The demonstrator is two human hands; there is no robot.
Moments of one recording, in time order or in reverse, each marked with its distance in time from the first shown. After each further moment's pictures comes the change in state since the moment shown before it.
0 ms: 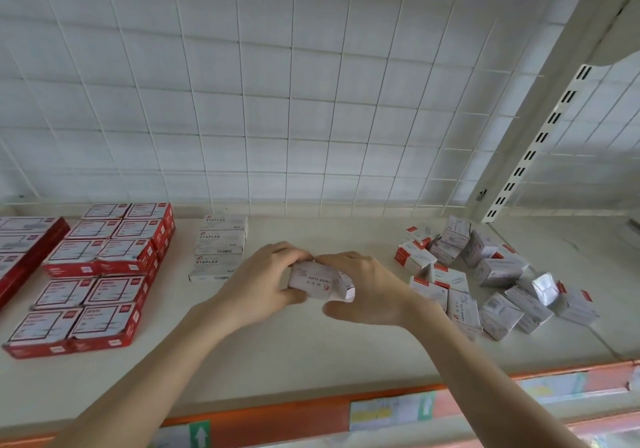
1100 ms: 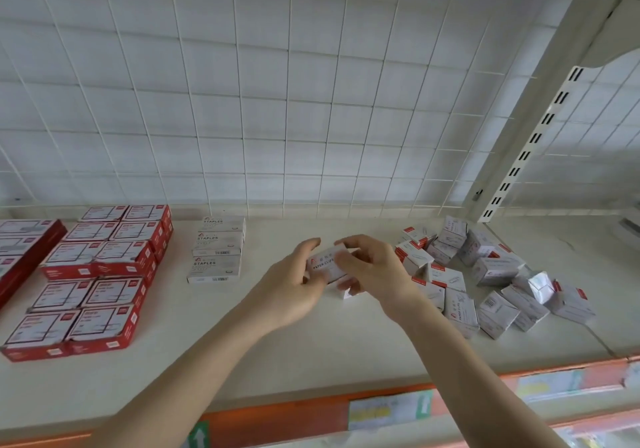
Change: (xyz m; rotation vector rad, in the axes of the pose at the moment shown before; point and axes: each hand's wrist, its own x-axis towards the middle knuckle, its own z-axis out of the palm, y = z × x) left_hand -0.001 0.047 0.003 -0.317 -0.111 -0.339; right_hand 0.002 -0.006 -0.004 0.748 0.273 0.456
